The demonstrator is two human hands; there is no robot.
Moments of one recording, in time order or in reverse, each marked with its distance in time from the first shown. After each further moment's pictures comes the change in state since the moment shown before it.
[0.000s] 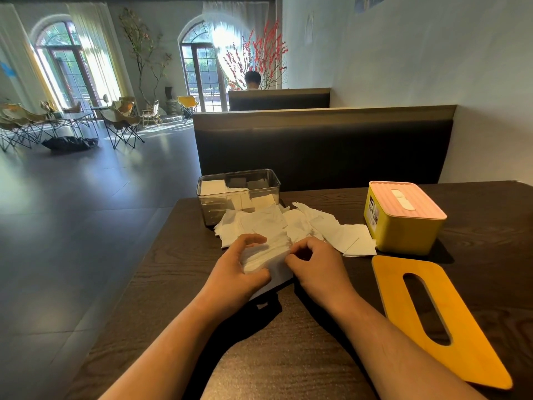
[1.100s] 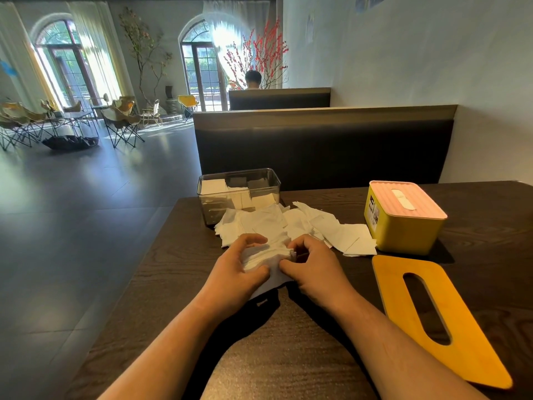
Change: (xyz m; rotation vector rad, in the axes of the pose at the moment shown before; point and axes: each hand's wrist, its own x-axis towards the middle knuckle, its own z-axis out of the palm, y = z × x) left_hand 0.001 -0.001 0.001 0.012 0.006 0.029; right_hand -0.001 -0.001 0.001 0.069 -0.086 -0.006
